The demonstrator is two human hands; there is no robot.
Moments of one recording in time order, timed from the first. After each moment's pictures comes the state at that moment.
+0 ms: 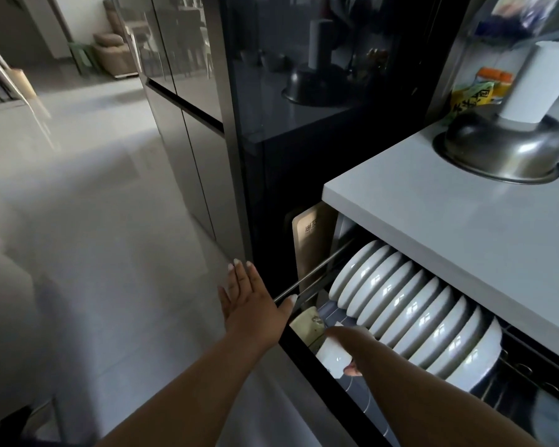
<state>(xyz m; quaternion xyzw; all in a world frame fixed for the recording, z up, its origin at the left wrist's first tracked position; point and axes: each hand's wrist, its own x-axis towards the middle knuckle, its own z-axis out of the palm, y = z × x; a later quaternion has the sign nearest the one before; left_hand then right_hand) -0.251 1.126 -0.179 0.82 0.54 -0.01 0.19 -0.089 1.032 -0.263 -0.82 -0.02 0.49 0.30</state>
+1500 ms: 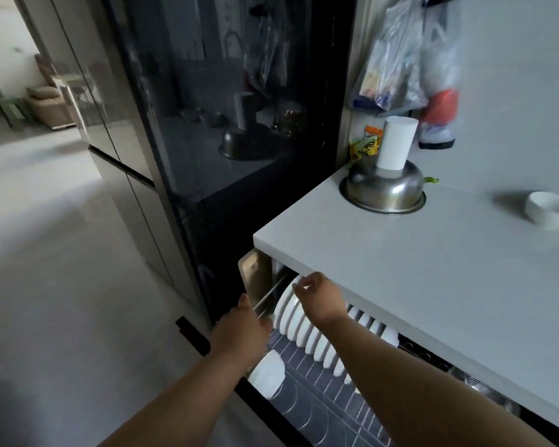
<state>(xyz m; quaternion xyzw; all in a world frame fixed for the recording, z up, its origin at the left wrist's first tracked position) -0.205 1.073 -0.077 0.84 0.48 0.00 0.24 -0.063 1.002 -0.077 -0.85 -0.28 0.20 0.40</state>
